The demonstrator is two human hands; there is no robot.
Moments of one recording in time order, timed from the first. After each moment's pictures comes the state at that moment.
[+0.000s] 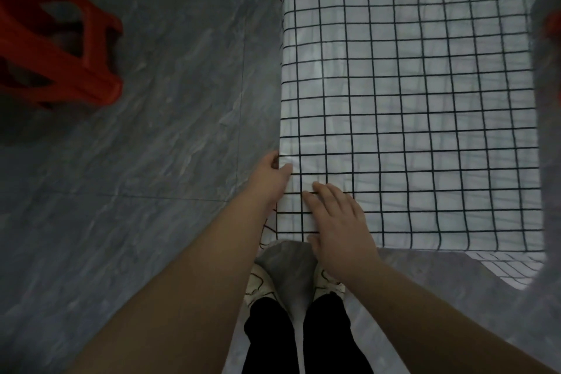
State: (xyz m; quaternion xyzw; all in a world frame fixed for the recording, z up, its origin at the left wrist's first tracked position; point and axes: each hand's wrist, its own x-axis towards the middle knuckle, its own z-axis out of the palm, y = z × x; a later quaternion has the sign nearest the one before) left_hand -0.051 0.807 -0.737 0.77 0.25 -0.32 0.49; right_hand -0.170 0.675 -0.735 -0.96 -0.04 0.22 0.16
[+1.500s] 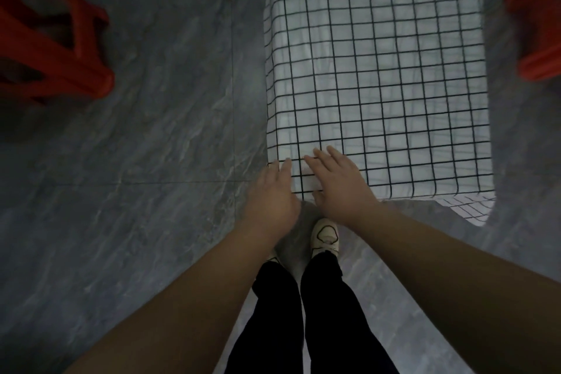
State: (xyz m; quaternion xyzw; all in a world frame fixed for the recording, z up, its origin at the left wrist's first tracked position) left_hand -0.149 0.844 -0.683 0.92 -0.10 -0.33 0.19; right_hand -0.165 0.672 -0.685 -0.95 -0.05 0.25 0.16
